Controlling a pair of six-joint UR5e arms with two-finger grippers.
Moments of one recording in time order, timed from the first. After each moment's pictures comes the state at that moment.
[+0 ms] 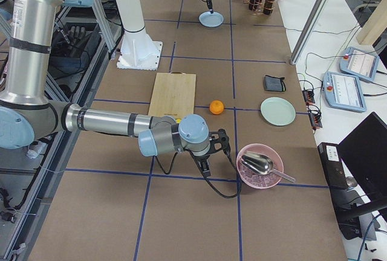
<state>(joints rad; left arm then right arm) -0.74 -1.48 -1.59 -2.68 -1.84 -1.14 1.54 -1.79 1.71 -1.23 2.44 -0.06</state>
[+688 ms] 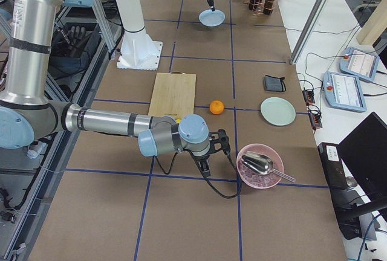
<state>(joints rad) -0.74 -1.53 -1.75 -2.66 -1.85 -1.16 1.54 -1.79 1.71 -1.23 2.44 -0.06</state>
